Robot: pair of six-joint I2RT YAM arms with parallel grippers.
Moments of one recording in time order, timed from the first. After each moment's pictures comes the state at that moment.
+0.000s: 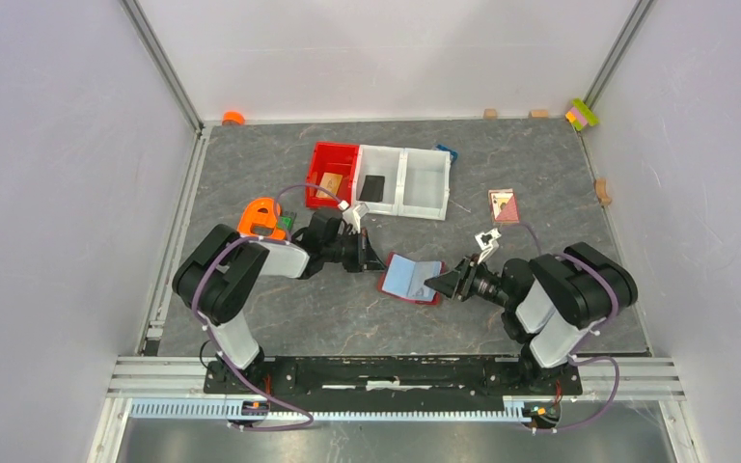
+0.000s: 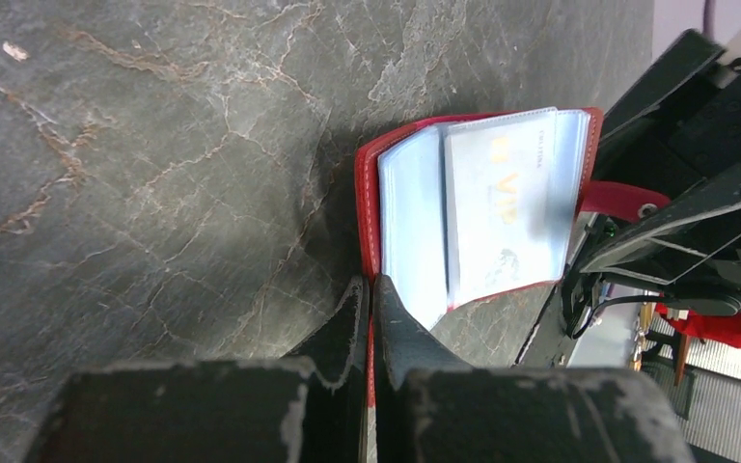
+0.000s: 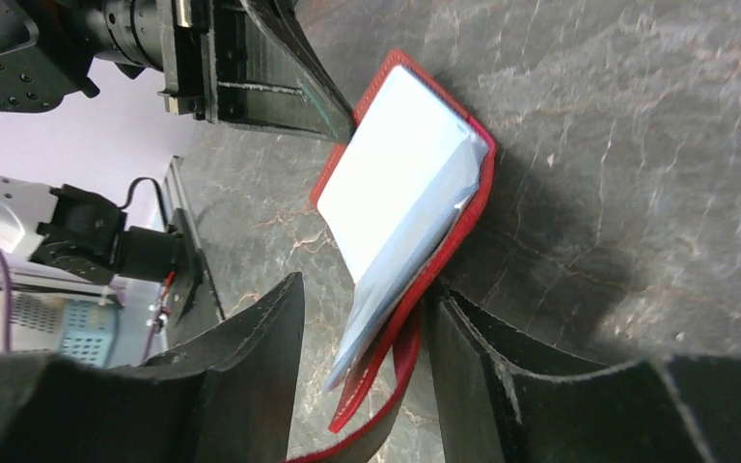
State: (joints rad) left arm -0.55 1.75 0.68 0.39 0.60 -0.62; right arm 0.33 1.66 0.02 1.41 -0.66 0.70
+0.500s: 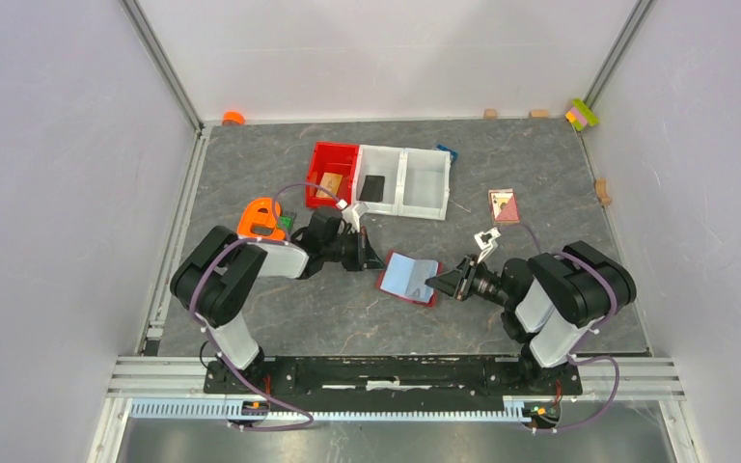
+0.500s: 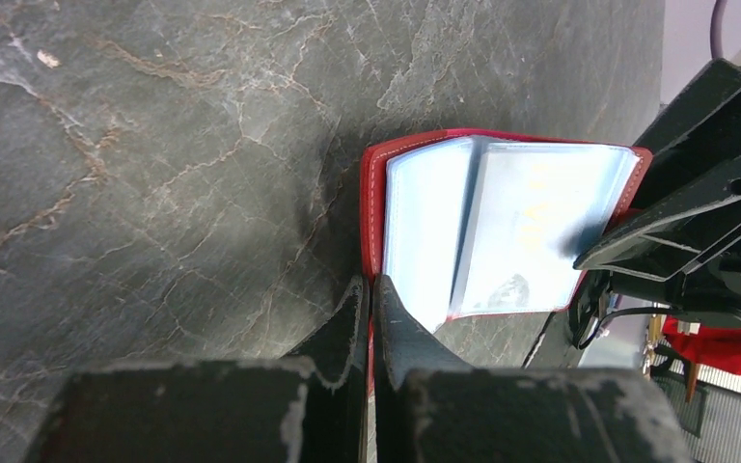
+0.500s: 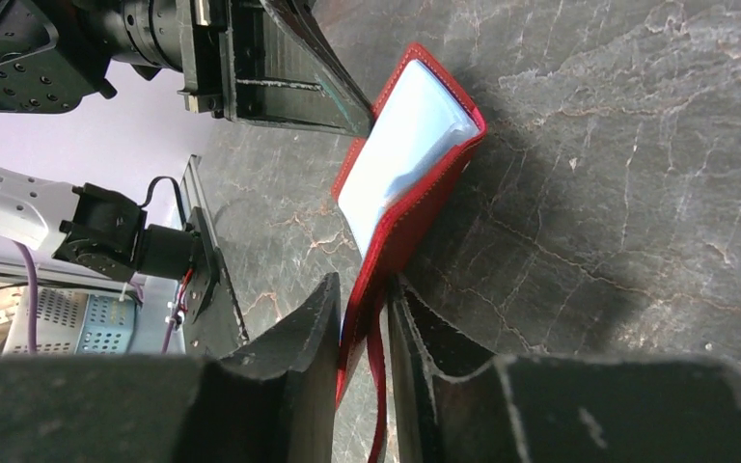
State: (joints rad) left arm -0.55 1.73 0.68 0.38 0.57 -0.62; right arm 0.32 1.70 0.02 1.46 -0.70 0.77
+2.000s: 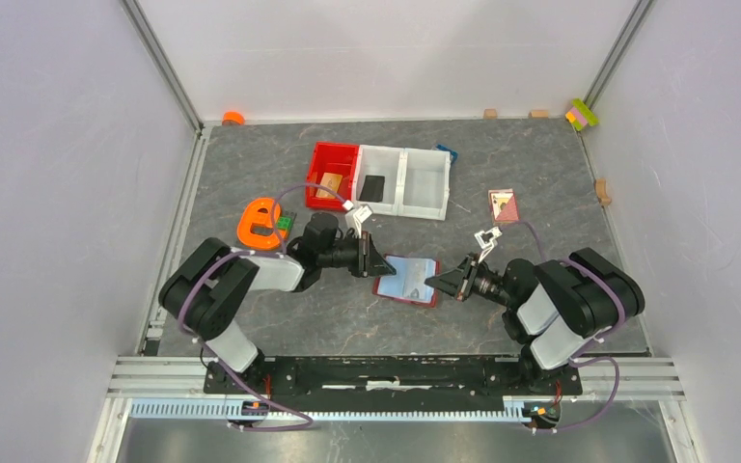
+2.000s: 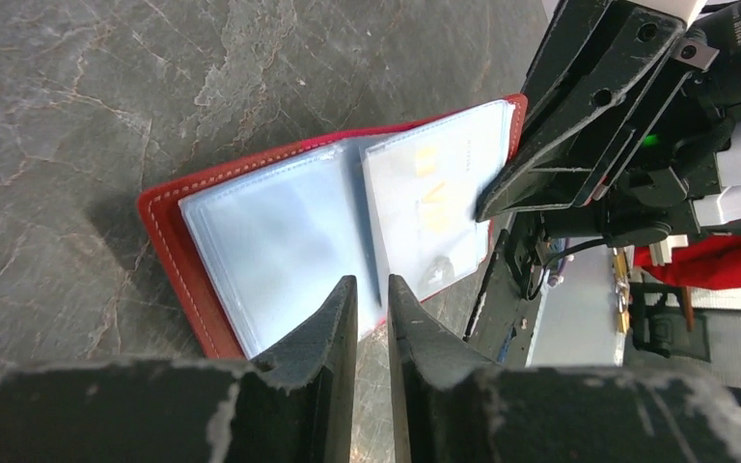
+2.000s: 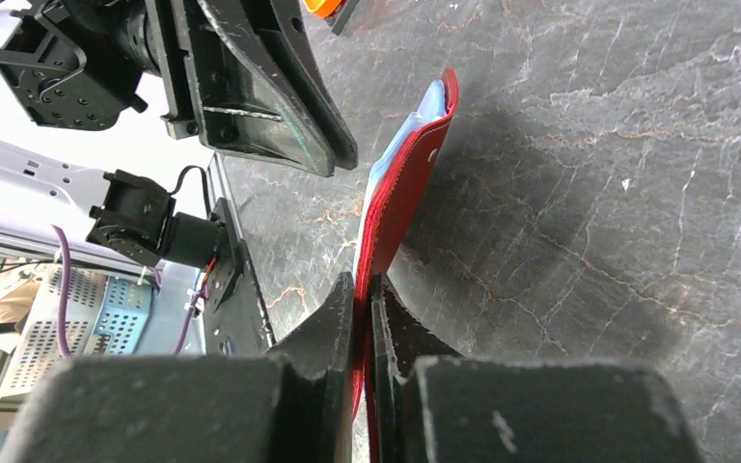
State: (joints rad) left arm -0.60 1.62 0.57 0.59 0.68 -0.62; right arm 0.32 1.62 0.02 1.46 -0.74 0.78
